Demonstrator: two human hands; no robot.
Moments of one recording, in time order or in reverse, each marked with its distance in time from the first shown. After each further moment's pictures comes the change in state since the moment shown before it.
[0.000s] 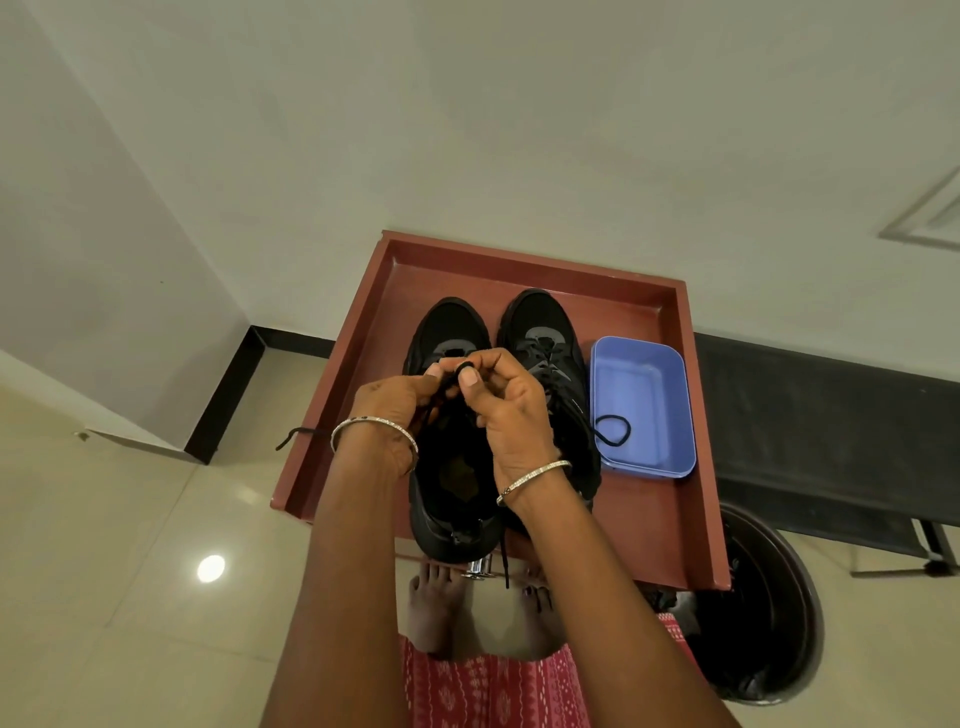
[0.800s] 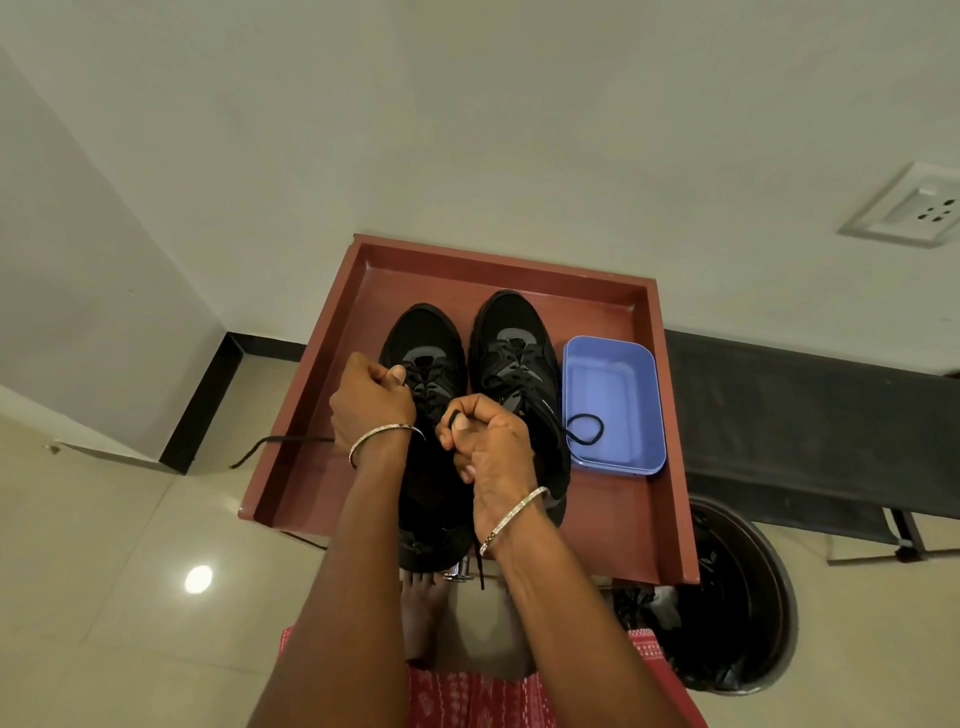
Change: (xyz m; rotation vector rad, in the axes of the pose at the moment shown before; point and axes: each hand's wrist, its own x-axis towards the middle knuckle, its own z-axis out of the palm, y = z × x) left_hand 0.021 -0.023 0.024 0.596 0.498 0.448; right_hand -0.029 -0.009 -0.009 0.033 0.084 0.258
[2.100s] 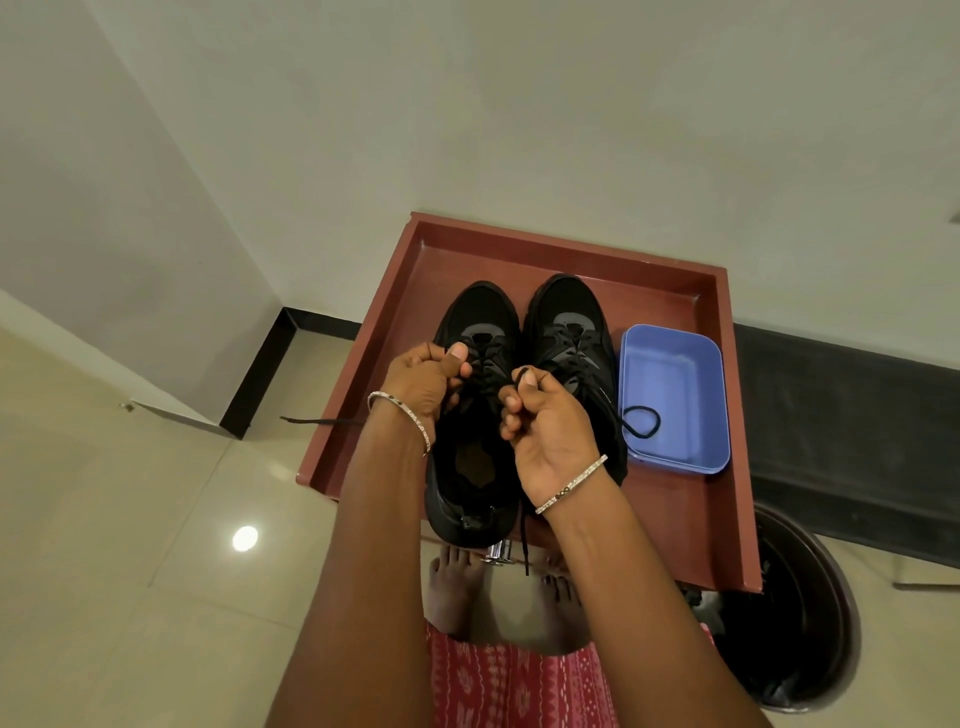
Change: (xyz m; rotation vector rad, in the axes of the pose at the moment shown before) left_hand 0.009 0.002 -0.027 -0.659 -0.557 -0.281; right_hand 0.021 -0.001 0.008 0.277 0.097 0.227
